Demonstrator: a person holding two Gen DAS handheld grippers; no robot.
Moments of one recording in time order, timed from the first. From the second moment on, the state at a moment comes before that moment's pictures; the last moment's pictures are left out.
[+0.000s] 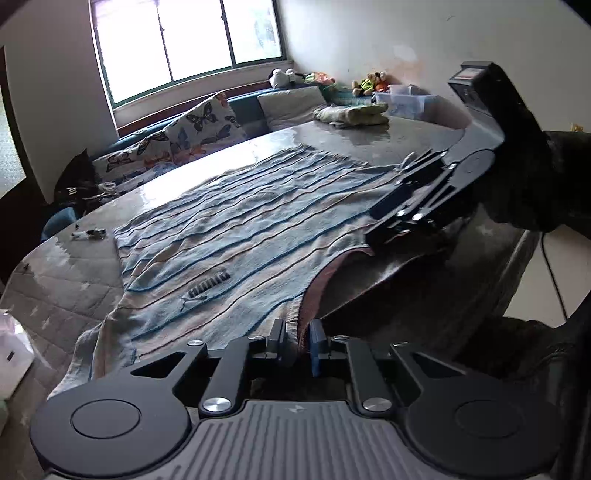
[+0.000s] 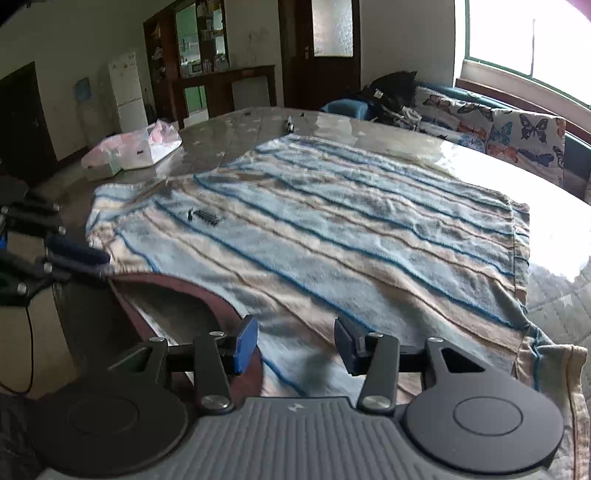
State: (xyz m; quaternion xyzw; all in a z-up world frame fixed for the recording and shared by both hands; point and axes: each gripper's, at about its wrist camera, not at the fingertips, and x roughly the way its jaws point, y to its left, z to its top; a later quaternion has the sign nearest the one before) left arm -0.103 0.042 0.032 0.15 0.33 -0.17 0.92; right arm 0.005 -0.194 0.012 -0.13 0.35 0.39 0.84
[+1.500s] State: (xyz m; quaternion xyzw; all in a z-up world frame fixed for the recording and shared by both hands) left arm -0.083 0.201 0.016 -0.17 0.34 0.27 0.89; right arm -0.013 -0.126 0.012 -0.17 0.32 0.49 0.79
